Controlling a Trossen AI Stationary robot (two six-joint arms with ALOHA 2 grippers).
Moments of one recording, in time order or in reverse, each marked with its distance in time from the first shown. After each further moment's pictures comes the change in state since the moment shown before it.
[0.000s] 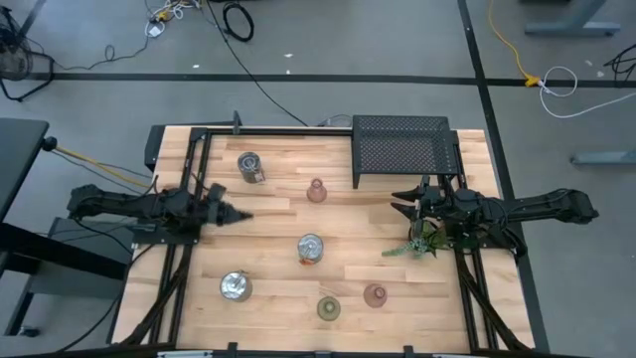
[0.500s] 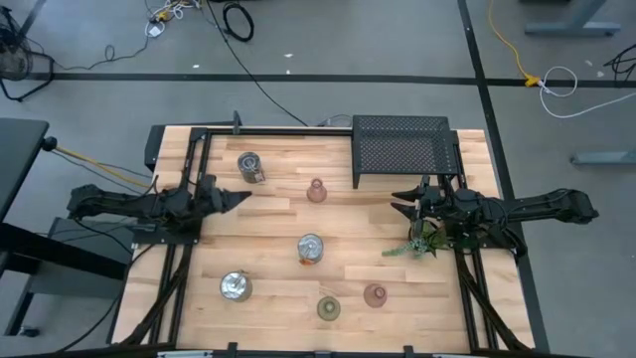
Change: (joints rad) left arm 0.000 0.000 0.000 0.000 -0.328 0.000; right arm 0.000 0.000 0.000 0.000 0.000 0.000
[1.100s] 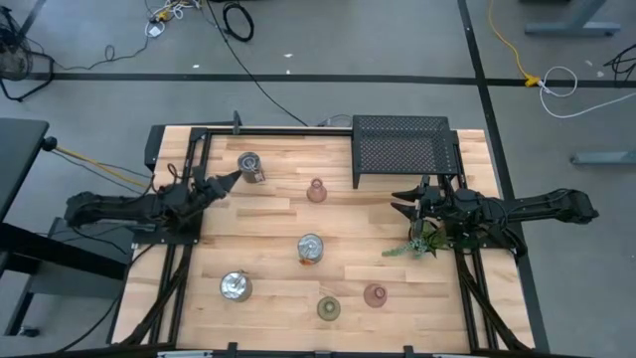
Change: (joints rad) left arm 0.123 0.002 0.020 0.022 -0.171 0.318; right arm 0.000 0.000 0.000 0.000 0.000 0.000
